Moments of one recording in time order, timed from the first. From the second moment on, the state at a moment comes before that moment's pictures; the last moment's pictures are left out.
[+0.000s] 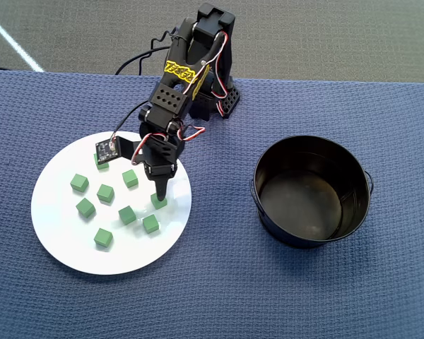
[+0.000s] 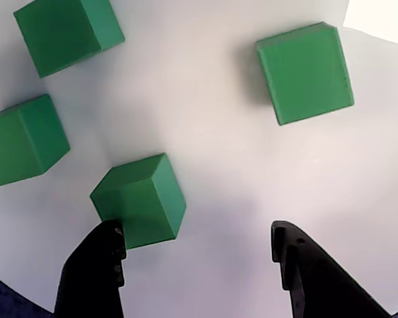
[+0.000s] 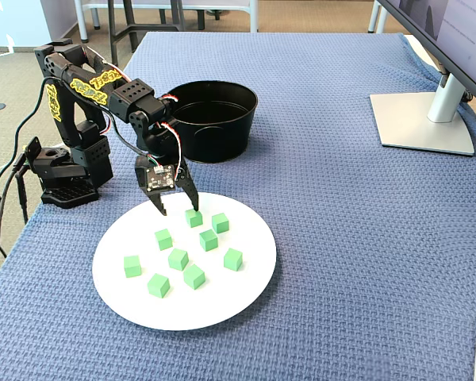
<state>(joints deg) 27.3 95.9 117.9 56.0 -44.1</state>
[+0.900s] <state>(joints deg) 23.2 97.3 117.4 52.8 -45.3</state>
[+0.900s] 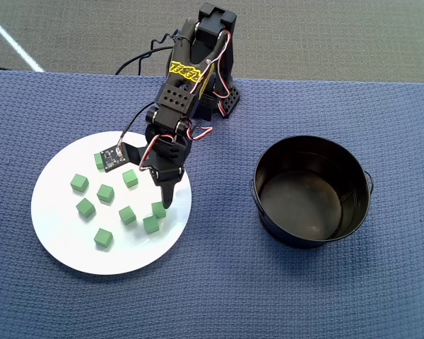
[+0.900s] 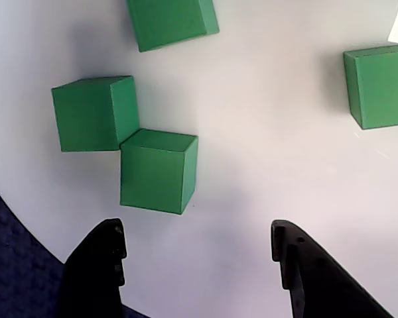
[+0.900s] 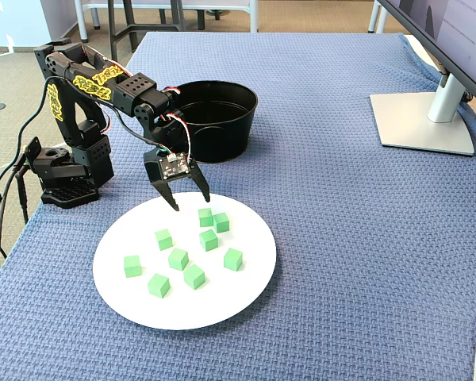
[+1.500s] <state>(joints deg) 23.5 89.8 113.6 47.2 -44.7</state>
